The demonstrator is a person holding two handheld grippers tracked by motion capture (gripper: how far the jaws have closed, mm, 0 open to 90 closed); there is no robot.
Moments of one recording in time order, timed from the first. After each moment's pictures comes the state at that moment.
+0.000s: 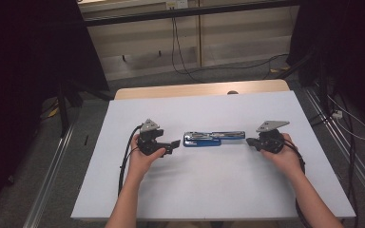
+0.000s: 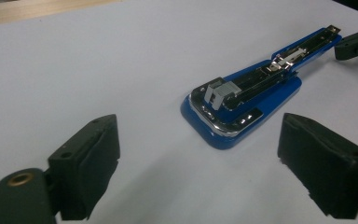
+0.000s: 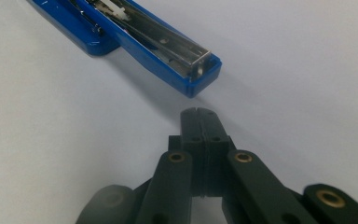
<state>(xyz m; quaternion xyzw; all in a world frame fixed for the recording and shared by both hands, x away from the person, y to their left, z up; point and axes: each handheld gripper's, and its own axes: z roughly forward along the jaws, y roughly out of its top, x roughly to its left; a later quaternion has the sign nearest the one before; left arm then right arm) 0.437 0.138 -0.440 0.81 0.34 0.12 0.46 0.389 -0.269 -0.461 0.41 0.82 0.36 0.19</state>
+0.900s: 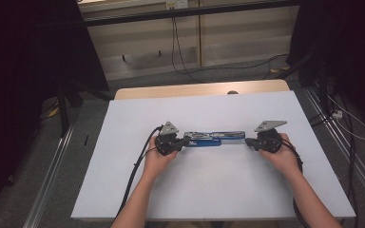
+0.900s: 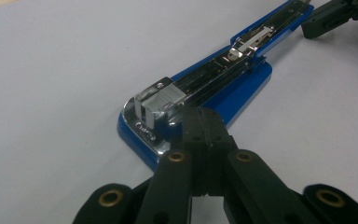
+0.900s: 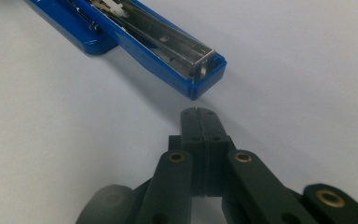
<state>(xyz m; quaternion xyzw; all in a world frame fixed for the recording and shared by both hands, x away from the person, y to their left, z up) 0.438 0.089 -0.457 0.84 0.28 0.09 0.45 0.393 -0.266 -0.464 0.41 0.82 0.36 0.18</state>
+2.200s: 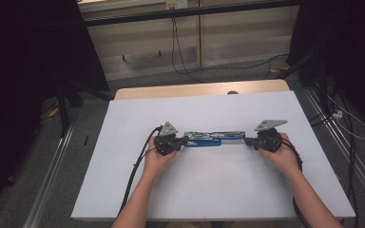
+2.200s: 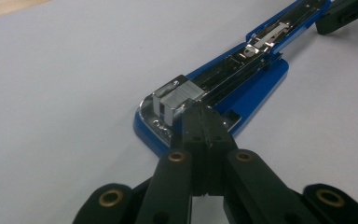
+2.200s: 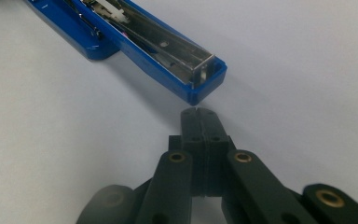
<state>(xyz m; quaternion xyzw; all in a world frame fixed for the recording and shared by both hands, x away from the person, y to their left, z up) 0.441 0.097 -0.462 0.84 0.28 0.11 0.46 0.396 -0.267 -0.465 0.41 0.82 0.37 0.18</state>
